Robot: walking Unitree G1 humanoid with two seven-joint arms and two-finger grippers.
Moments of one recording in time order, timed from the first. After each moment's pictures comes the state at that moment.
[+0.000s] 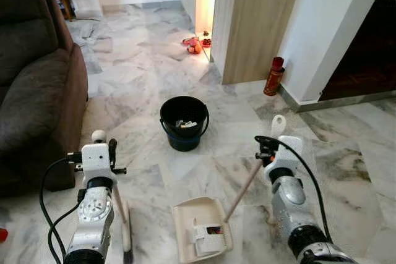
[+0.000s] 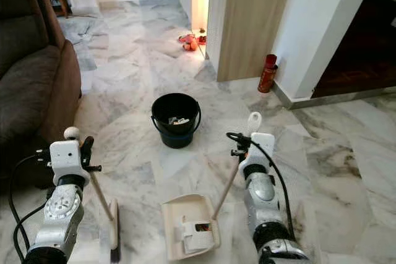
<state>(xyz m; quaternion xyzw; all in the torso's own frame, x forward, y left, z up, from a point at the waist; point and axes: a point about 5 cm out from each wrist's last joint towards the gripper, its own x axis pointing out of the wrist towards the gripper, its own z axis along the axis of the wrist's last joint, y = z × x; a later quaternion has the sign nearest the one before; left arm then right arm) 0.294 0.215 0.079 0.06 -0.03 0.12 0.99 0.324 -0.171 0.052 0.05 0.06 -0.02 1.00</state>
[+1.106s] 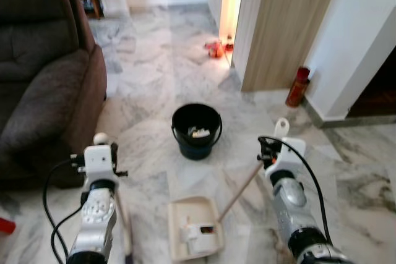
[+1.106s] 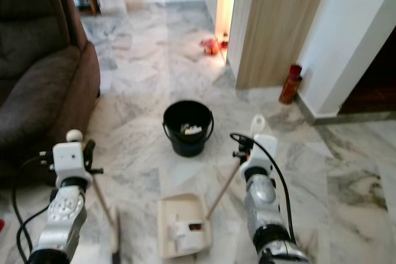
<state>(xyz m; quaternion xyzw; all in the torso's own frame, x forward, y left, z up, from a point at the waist) 0.293 0.211 0.073 0.06 -0.02 0.12 0.99 0.325 -0.174 0.052 0.06 0.06 -0.03 1.00</state>
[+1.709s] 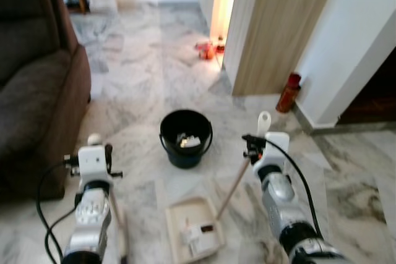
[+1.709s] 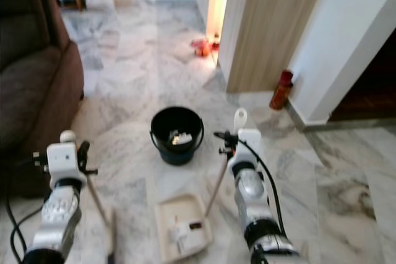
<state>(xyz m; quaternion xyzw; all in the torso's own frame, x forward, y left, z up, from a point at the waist) 0.294 0.226 0.077 0.08 -0.02 0.14 0.99 0.330 -0.151 0.057 0.05 0.06 0.02 1.00</state>
